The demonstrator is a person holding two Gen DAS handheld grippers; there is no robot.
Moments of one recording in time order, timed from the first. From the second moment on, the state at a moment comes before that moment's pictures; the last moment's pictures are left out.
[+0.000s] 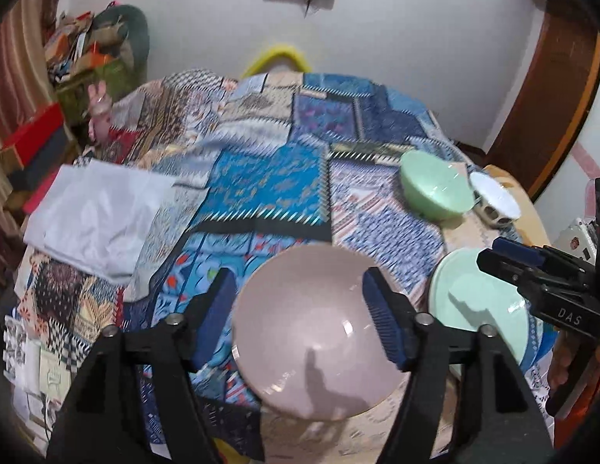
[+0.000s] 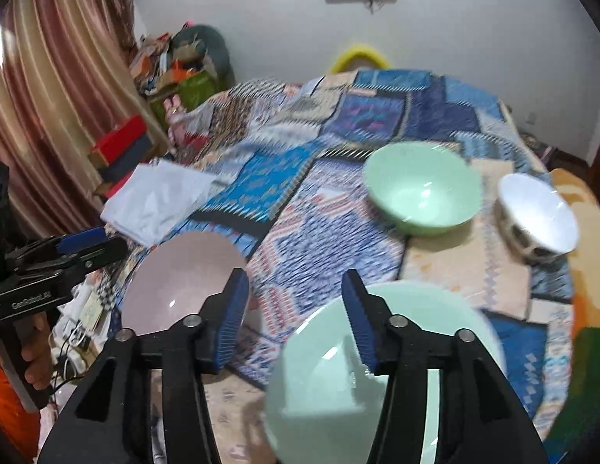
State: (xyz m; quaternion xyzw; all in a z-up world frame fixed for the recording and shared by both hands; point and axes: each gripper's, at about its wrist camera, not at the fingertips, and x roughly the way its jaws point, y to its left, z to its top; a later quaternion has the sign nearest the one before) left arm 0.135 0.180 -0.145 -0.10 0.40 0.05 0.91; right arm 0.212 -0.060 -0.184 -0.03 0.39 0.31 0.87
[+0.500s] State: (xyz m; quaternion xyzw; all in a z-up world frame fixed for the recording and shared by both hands) left arm 0.201 0.124 -0.111 -0.07 0.38 0.01 0.92; right arm 0.257 -0.133 -0.153 -0.01 0.35 0.24 0.91
